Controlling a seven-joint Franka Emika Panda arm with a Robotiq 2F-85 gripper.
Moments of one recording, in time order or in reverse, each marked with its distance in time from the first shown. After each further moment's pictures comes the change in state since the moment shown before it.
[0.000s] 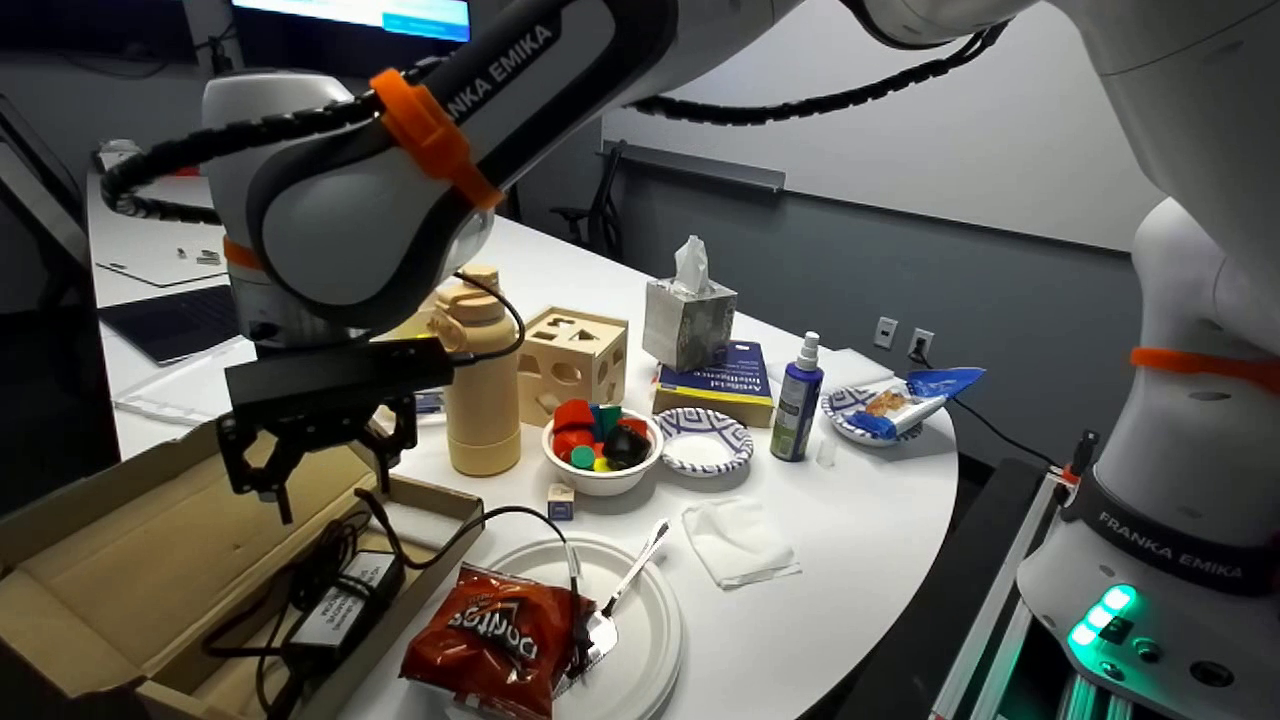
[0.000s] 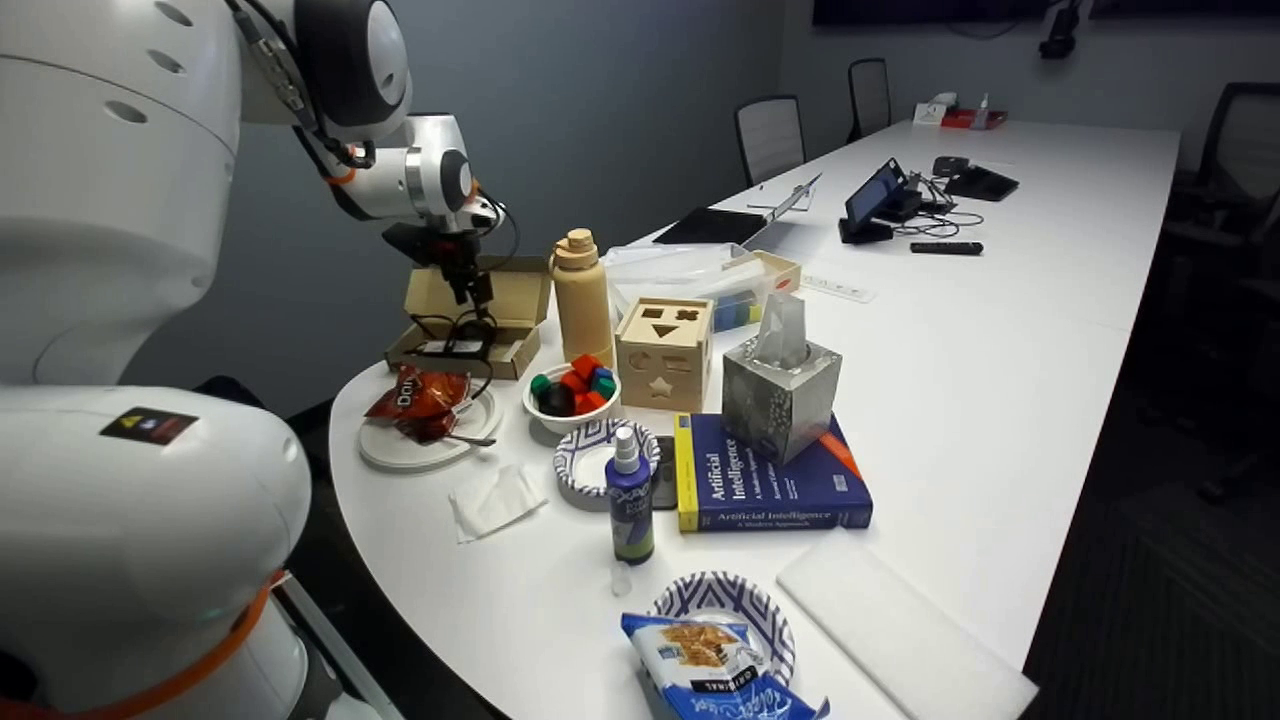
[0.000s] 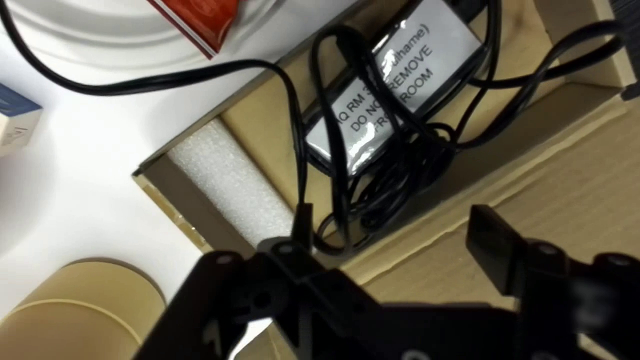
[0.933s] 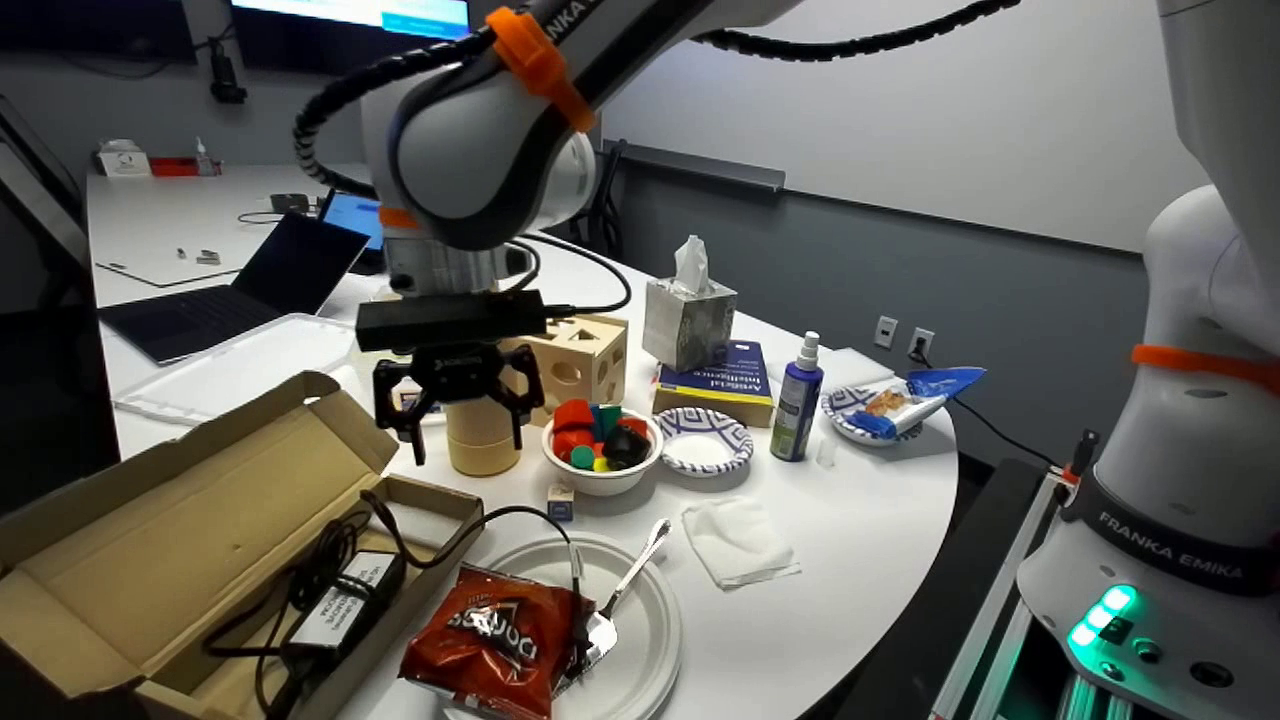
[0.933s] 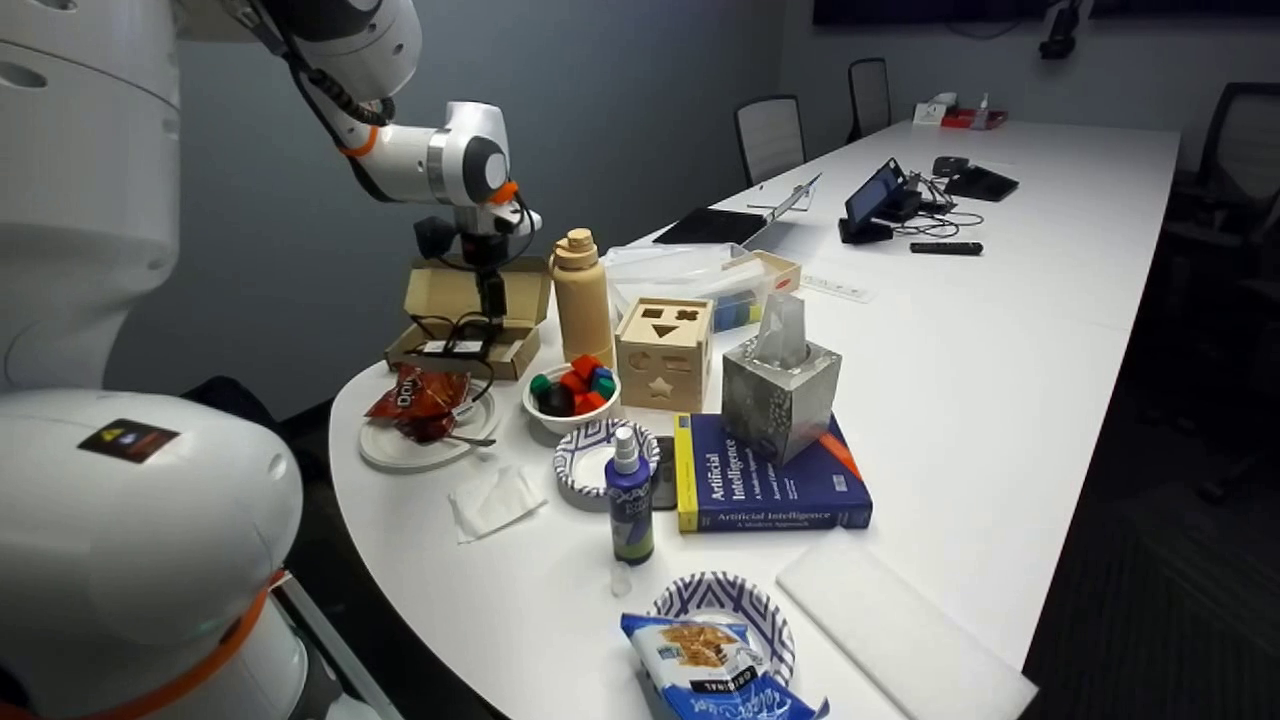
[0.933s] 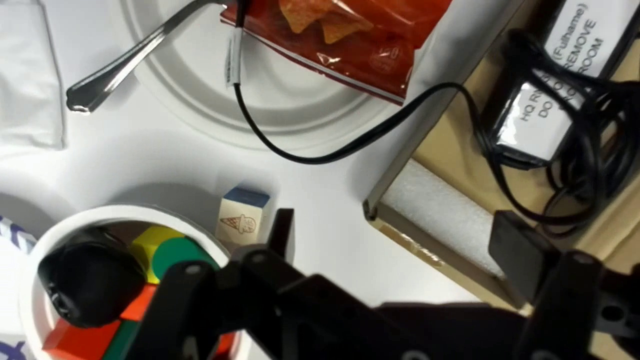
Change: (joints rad) arm -0.103 -0.223 -0.036 -0.306 0.156 -0.058 0.168
